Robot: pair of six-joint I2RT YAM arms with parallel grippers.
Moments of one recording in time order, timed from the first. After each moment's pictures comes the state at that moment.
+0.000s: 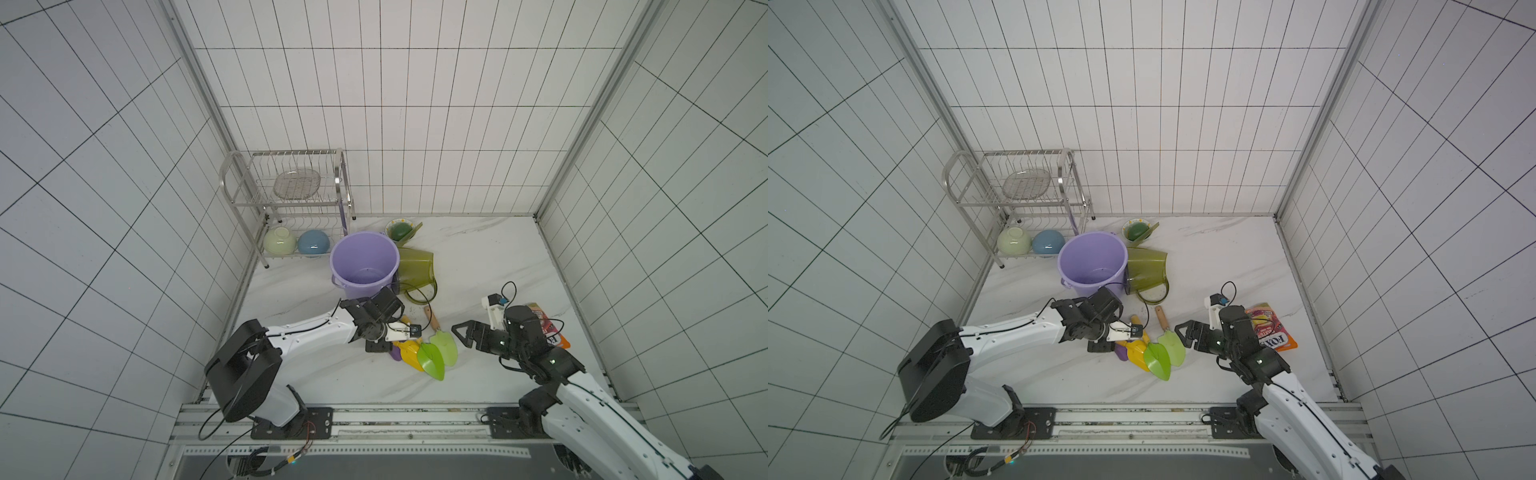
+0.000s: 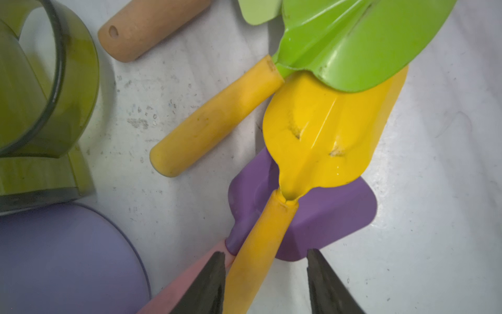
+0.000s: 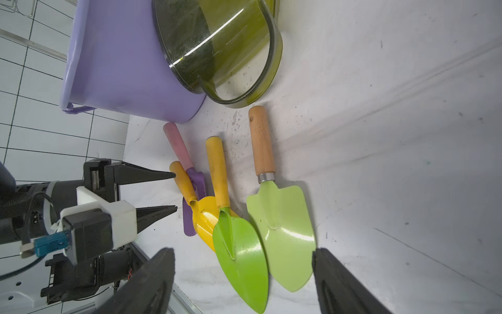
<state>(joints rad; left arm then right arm) -0.85 1.50 0.88 -0.59 0.07 0.76 0.56 0.66 0.38 -0.39 -0.34 0.69</state>
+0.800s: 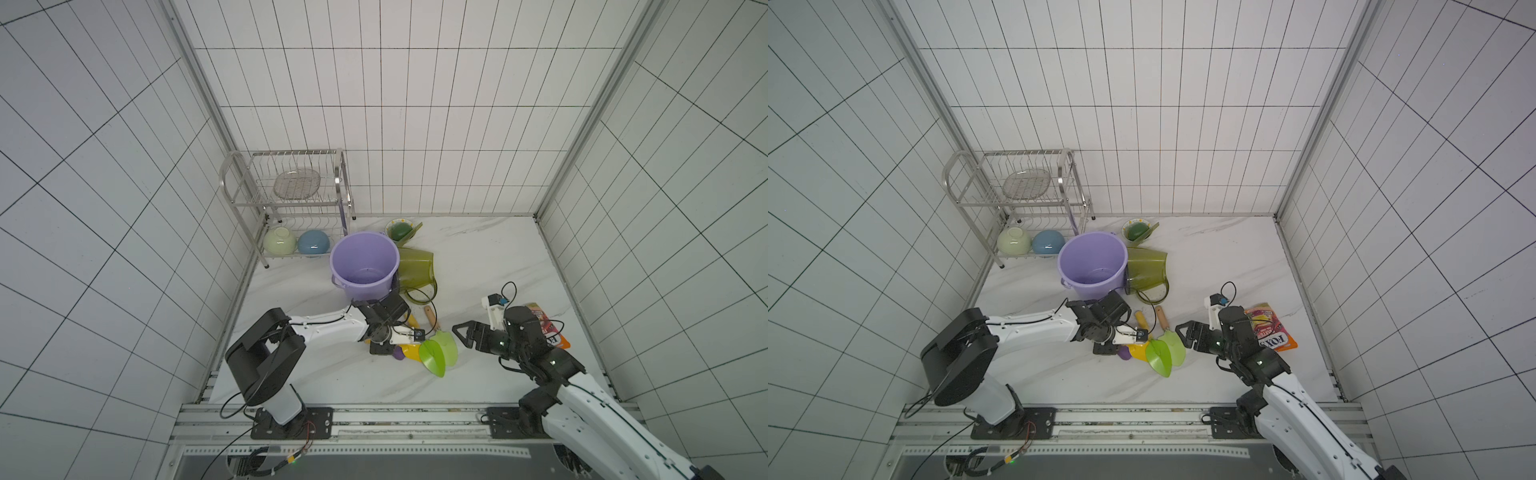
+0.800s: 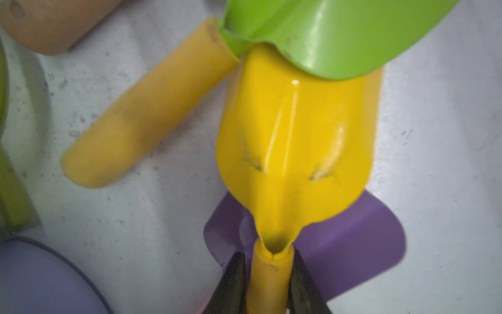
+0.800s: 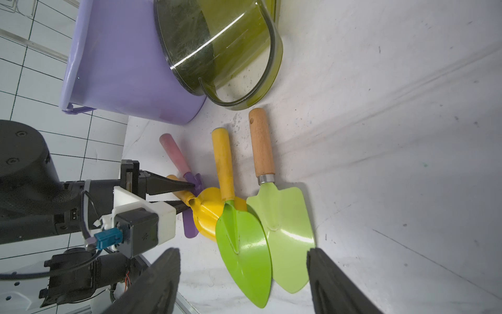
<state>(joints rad) -0.86 1.62 0.90 -0.55 0.06 0.77 0.58 0.65 0.38 -0.39 -0.32 0.69</state>
